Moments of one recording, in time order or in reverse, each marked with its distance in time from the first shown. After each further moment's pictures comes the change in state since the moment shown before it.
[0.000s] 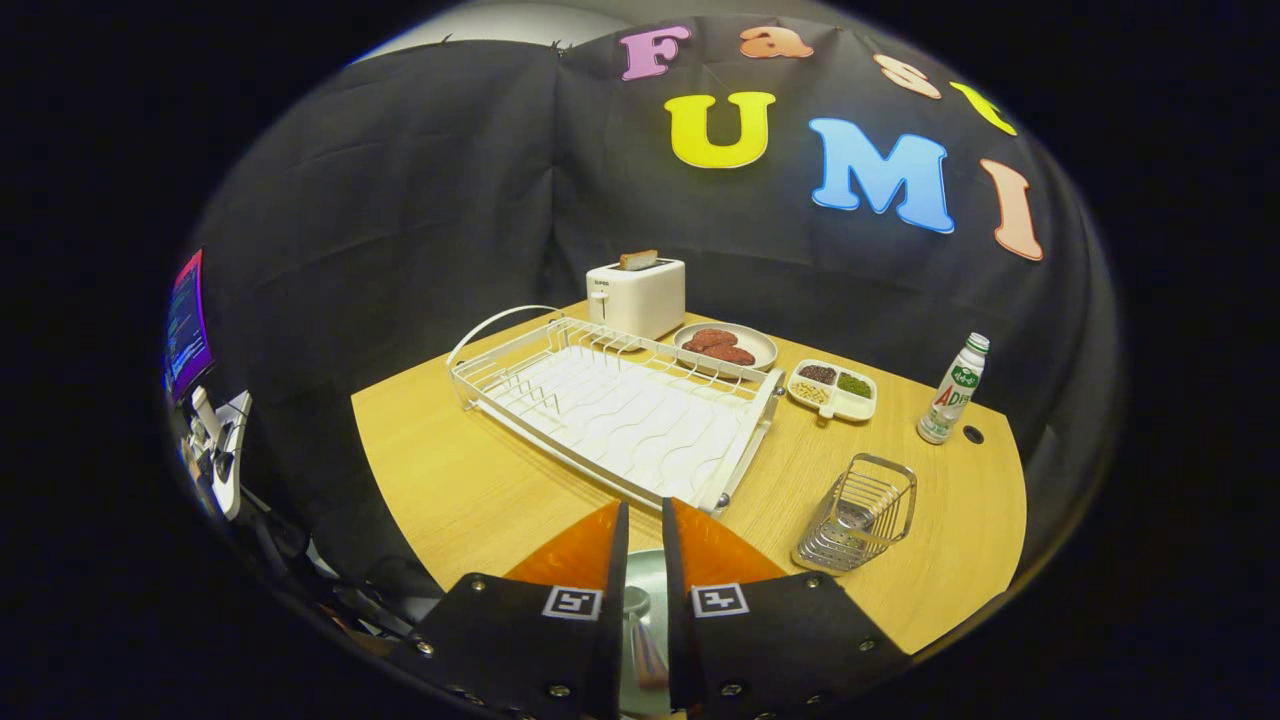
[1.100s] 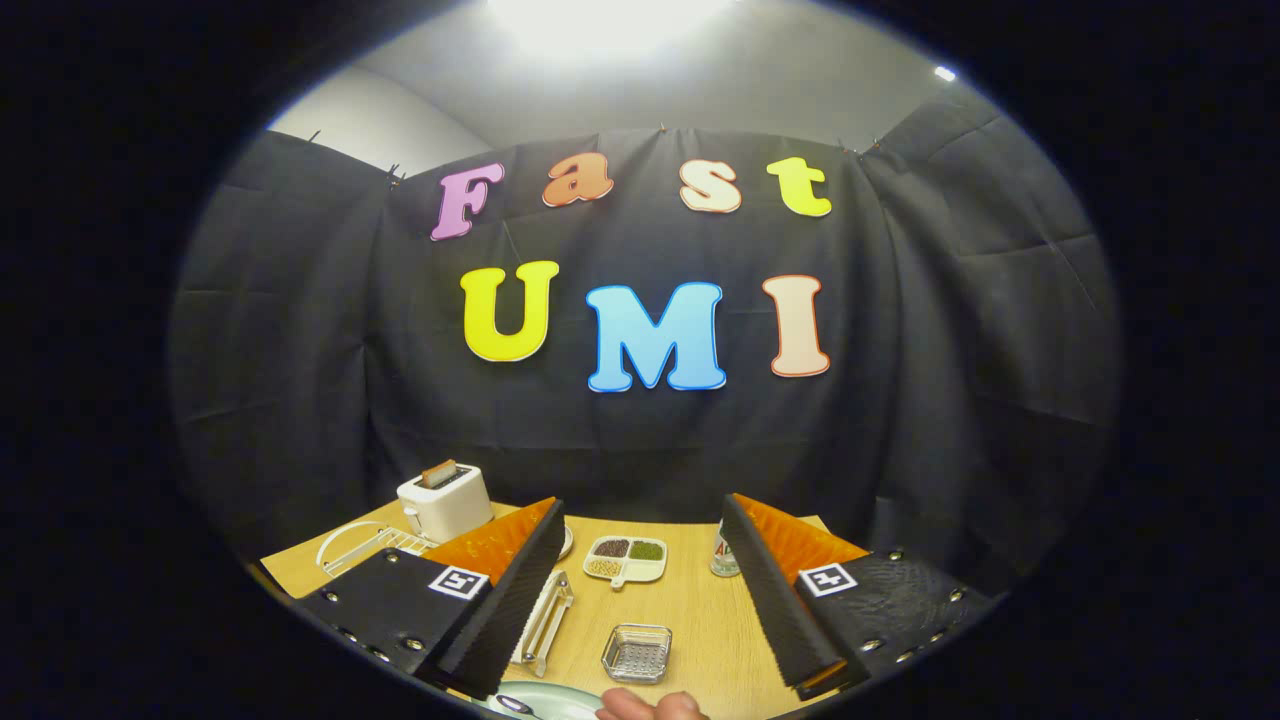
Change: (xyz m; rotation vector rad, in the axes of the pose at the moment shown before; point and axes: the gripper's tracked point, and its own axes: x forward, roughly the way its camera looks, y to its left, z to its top) arm -0.133 -0.177 0.170 0.195 -0.440 -0.522
